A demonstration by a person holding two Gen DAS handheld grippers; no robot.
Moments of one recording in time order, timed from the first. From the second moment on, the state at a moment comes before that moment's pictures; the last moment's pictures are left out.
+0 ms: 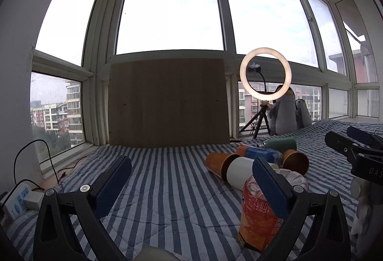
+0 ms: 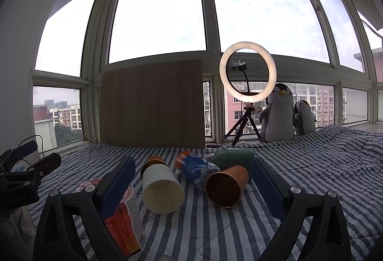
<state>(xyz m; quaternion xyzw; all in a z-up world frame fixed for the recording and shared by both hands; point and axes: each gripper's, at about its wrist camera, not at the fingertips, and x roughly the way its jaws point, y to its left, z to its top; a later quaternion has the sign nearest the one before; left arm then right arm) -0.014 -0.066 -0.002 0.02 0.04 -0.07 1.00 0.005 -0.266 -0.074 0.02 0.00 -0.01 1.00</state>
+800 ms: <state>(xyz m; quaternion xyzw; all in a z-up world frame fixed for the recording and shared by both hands) -0.014 -0.065 -0.002 0.02 0.04 -0.07 1.00 0.002 -0.265 -0.074 0.02 0.00 0.00 1.00</state>
